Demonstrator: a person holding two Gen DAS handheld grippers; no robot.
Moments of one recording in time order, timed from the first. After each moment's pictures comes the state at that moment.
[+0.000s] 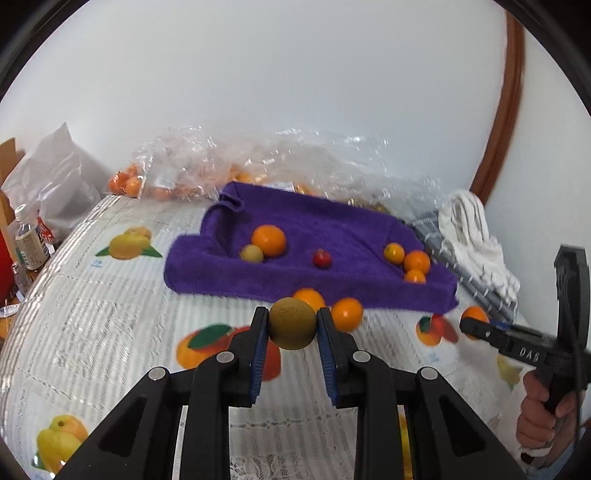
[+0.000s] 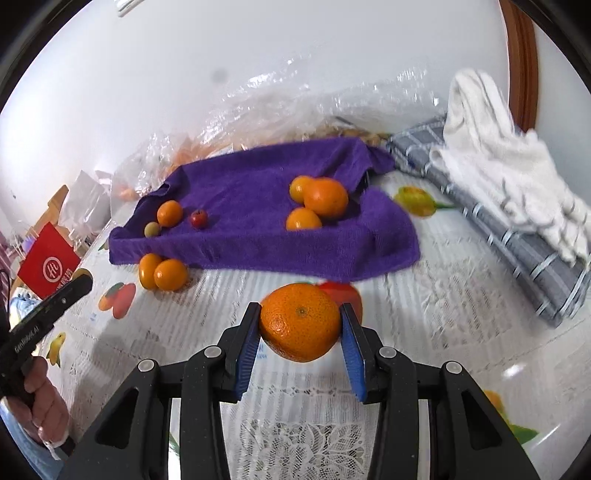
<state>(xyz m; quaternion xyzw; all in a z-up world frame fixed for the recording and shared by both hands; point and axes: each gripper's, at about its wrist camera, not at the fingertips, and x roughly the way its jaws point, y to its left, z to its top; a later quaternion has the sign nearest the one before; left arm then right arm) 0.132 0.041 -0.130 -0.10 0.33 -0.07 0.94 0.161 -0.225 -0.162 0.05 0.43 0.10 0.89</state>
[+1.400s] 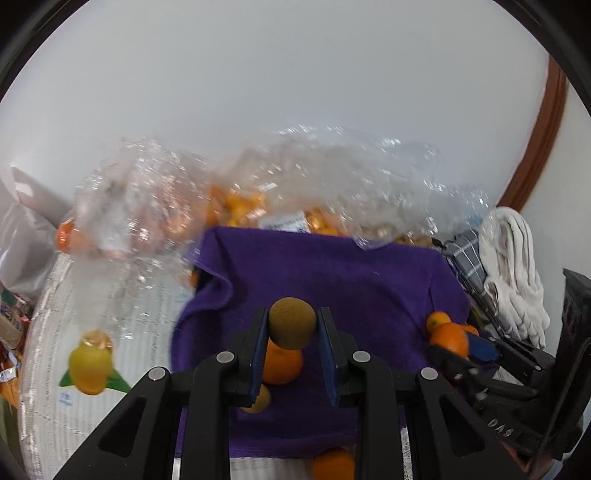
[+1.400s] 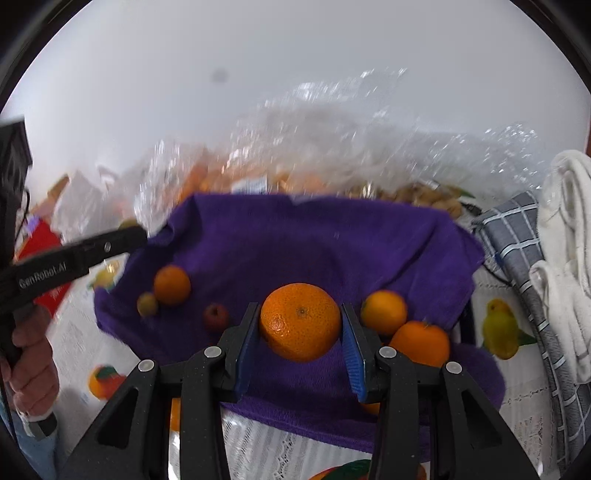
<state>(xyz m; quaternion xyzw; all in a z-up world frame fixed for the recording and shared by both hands) 0.296 0.035 -0.114 -0.06 0.40 -0.08 0.91 0.289 -0.144 -0.161 0.00 0.43 0.15 0.89</state>
